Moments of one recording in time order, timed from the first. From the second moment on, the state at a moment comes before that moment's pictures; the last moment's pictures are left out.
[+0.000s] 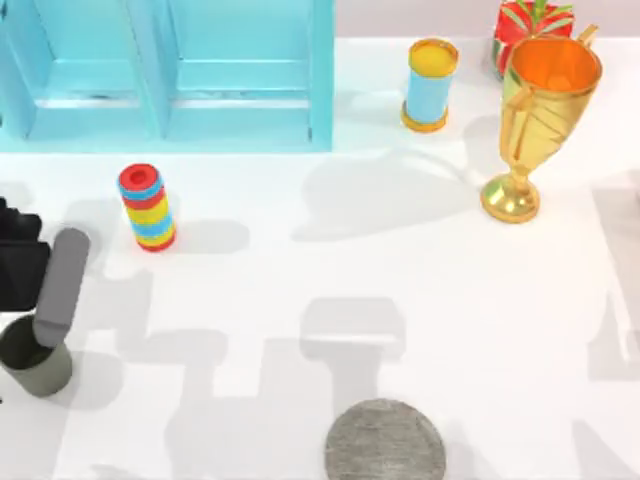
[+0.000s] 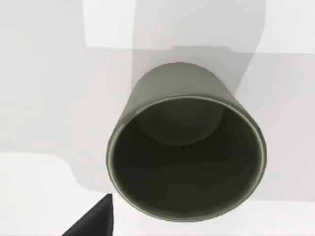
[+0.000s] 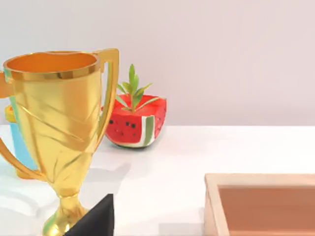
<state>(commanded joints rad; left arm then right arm) -0.07 1.49 0.99 -1.06 0.00 1.51 0.00 0.00 0.00 0.00 0.00 0.00</state>
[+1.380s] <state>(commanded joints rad) -0.07 1.57 0.81 -0.80 0.00 1.52 0.00 0.00 0.00 0.00 0.00 0.00</state>
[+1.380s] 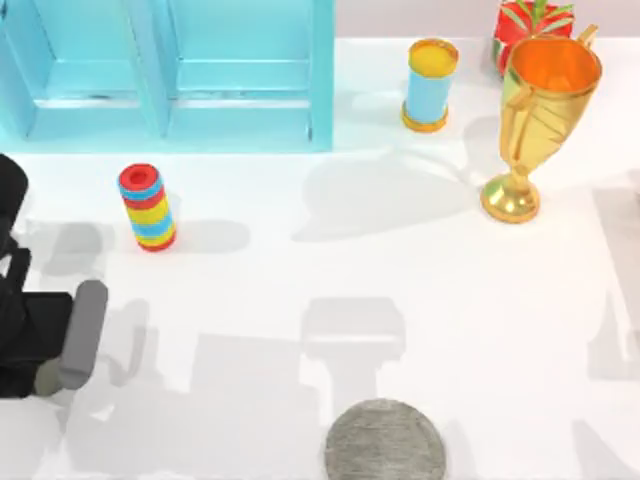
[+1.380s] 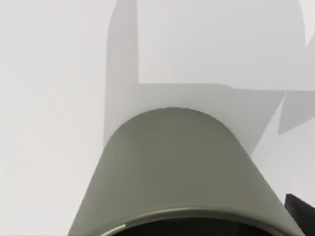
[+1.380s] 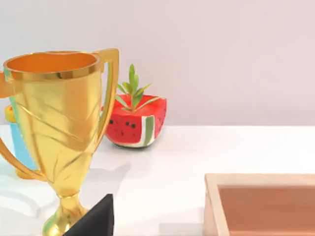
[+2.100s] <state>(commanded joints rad) -0.09 1.58 0.82 -0.81 0.00 1.49 0.00 0.00 0.00 0.00 0.00 0.00</state>
